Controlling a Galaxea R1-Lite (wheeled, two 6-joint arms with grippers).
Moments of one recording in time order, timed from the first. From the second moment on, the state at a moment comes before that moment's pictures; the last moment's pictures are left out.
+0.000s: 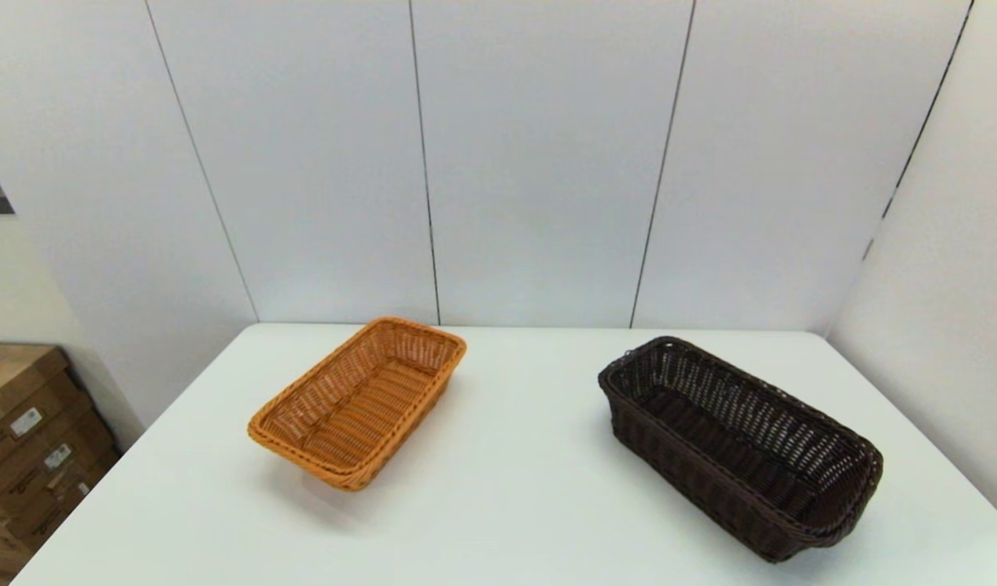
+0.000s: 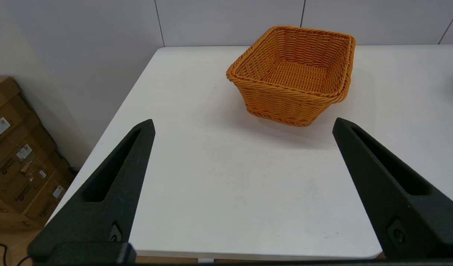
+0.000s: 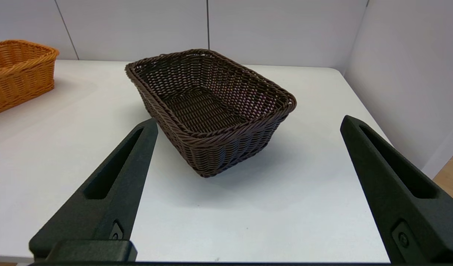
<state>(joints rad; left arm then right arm) 0.01 0.00 -0.05 0.11 0.00 -0.01 0.00 0.00 0.00 0.00 0.01 -0.01</state>
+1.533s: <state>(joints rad) 0.01 0.00 -0.05 0.12 0.00 0.03 0.00 0.00 0.00 0.00 0.01 -0.01</state>
